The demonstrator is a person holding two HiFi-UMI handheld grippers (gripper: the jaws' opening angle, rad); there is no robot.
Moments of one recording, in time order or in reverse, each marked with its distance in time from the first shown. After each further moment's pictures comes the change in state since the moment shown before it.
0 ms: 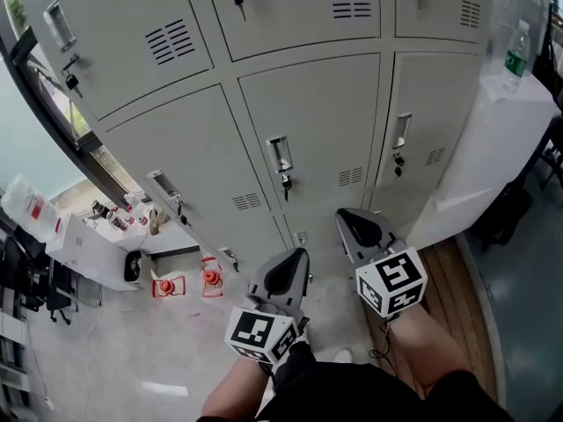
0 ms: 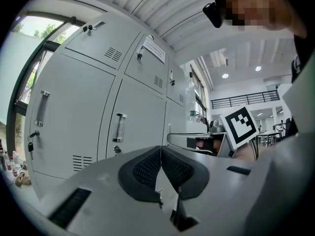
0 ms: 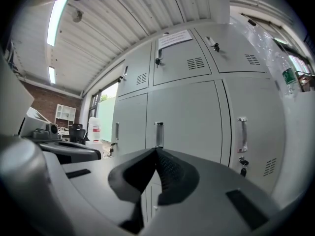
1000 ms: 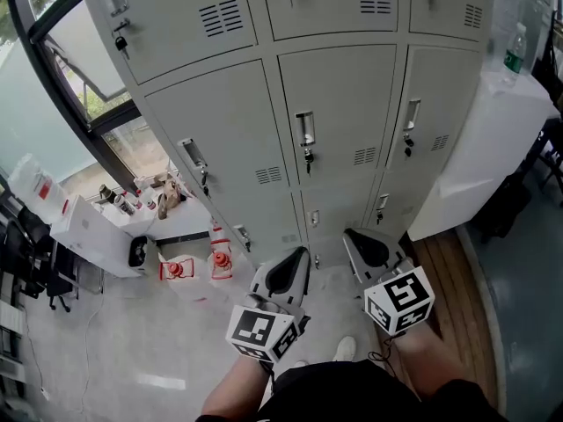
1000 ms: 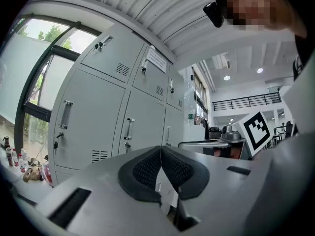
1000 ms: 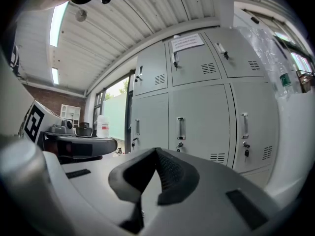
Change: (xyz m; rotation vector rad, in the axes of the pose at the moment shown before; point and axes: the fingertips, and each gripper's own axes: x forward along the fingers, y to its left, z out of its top) left arm -0.093 -0.004 0.005 -0.020 -0.016 0.019; right arm -0.062 0.100 -0.015 0.011 0.046 0.034
